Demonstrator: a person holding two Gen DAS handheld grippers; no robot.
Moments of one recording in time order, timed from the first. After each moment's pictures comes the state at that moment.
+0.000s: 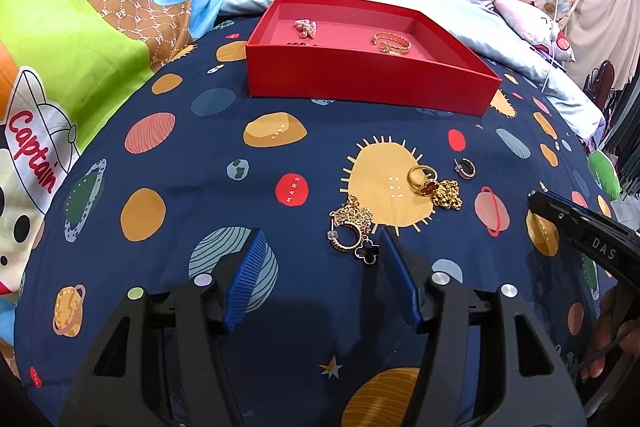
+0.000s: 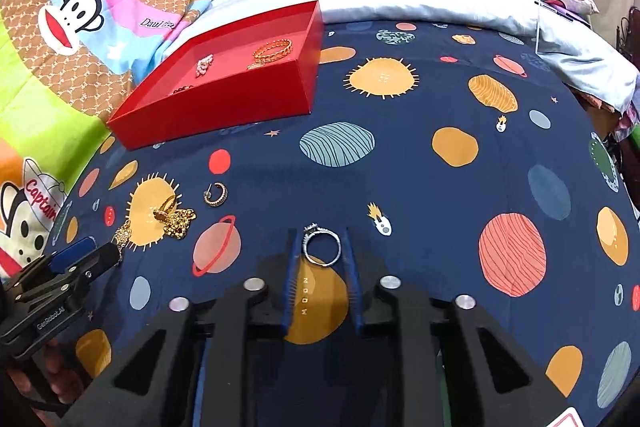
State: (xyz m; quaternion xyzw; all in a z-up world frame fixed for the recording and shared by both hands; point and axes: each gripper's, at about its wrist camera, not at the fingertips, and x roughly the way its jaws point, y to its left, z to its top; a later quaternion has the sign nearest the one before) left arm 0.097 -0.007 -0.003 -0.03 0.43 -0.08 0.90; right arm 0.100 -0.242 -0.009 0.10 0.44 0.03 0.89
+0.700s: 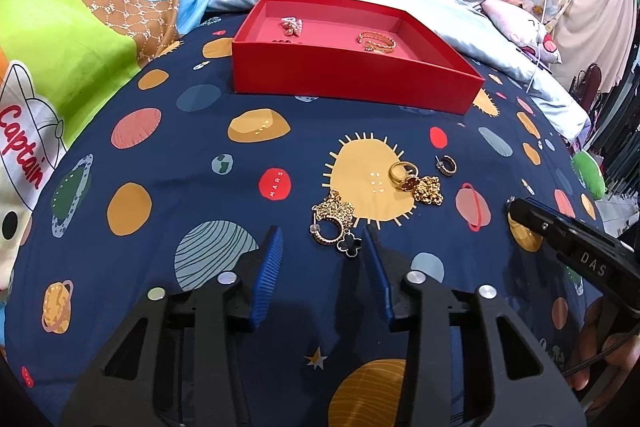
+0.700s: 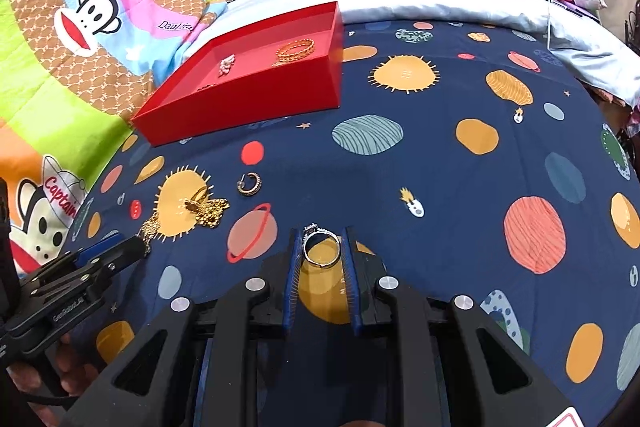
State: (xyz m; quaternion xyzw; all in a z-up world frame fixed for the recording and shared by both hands) left arm 0.095 -0.008 -0.001 -0.04 0.43 -0.10 0.90; right arm 0.088 -0.231 -0.006 0.12 0.43 0.06 0.89
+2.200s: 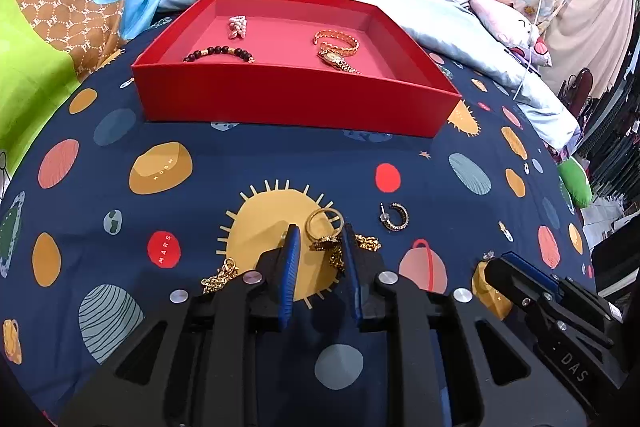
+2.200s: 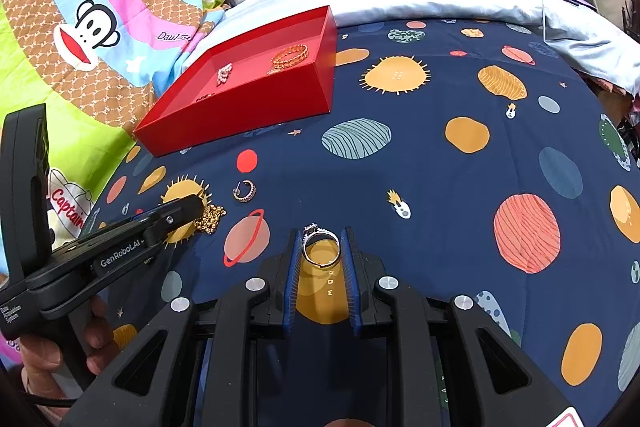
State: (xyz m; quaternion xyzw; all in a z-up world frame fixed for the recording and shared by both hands) left arm 0.140 -0.060 -0.001 -0.06 0.44 -0.13 0.88; right arm 0.085 -0.241 -0.005 0.14 0.42 0.06 0.89
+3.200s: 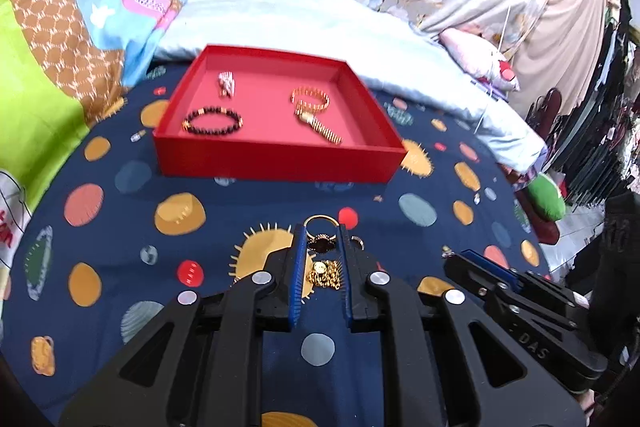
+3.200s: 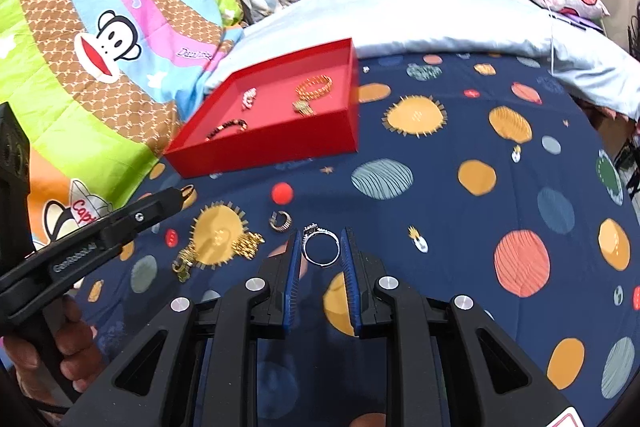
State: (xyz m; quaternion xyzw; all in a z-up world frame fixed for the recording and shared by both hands) left arm 0.113 -0.041 0.058 -0.08 0.38 -0.17 0.91; right arm 0.081 -0.234 0.031 0.13 0.39 0.08 0.91
